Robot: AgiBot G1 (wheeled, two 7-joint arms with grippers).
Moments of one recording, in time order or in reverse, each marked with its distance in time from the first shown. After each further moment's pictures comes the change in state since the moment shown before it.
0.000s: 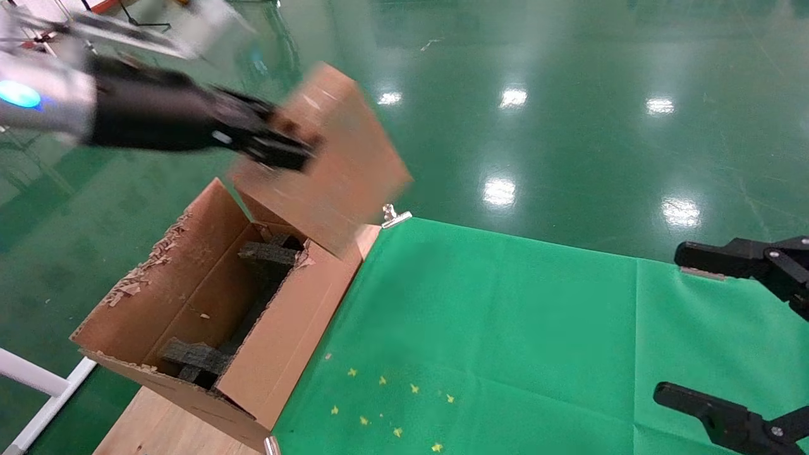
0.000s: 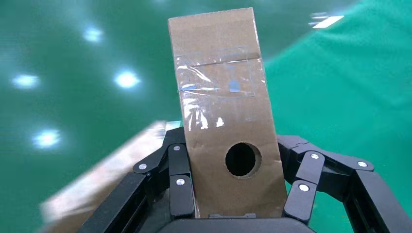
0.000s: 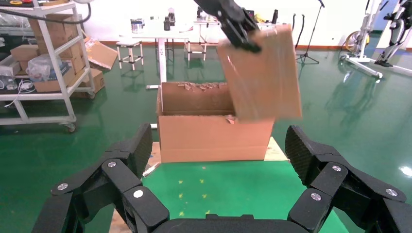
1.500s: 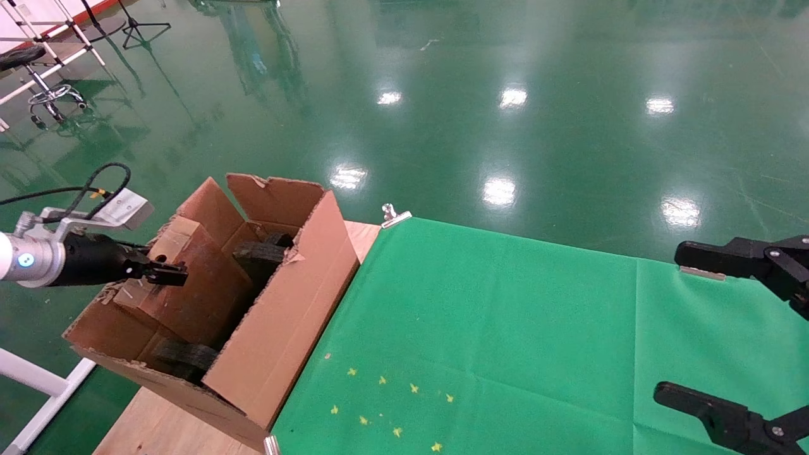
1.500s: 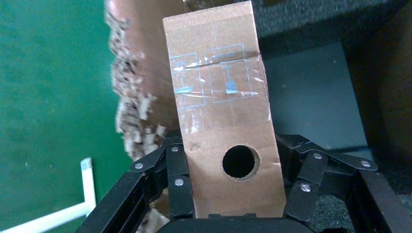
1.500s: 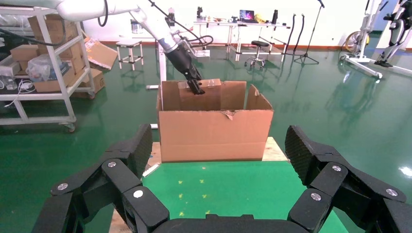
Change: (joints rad) left arm 0.253 -0.016 0.053 0.807 0.124 -0.410 0.534; right arm 0.000 0.000 0.000 0.000 0.000 0.000 0.000
